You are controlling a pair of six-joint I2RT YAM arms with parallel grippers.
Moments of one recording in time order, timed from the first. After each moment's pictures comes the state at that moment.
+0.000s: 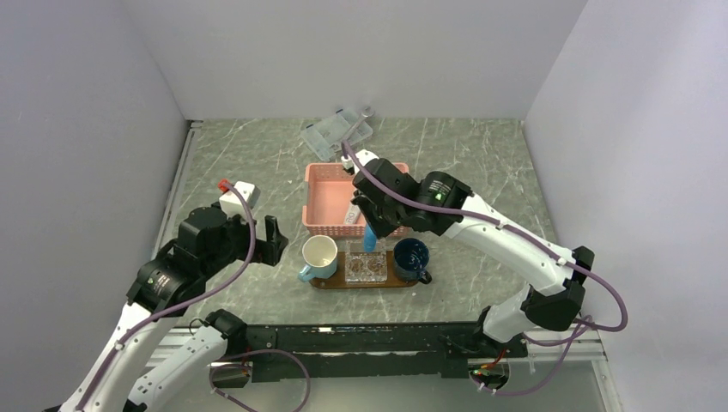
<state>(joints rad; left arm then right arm) -0.52 0.62 0.97 -0.87 -0.05 -0.24 1.05 1.48 1.72 -1.15 0.25 0.32</state>
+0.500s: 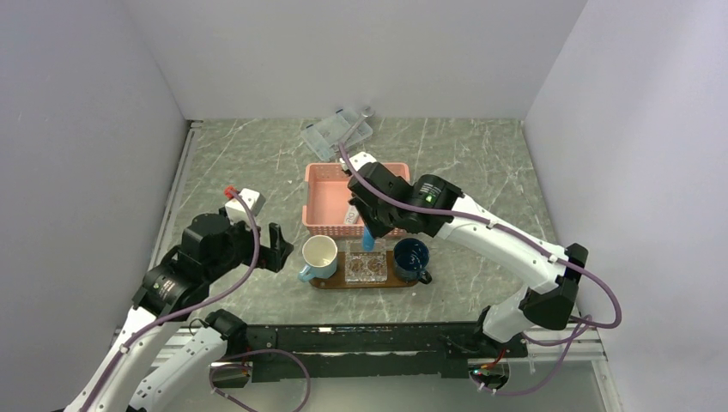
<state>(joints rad) -0.51 0.58 0.87 -0.80 0.03 -0.22 1.05 1.49 1.65 -1.09 0.29 0.35</state>
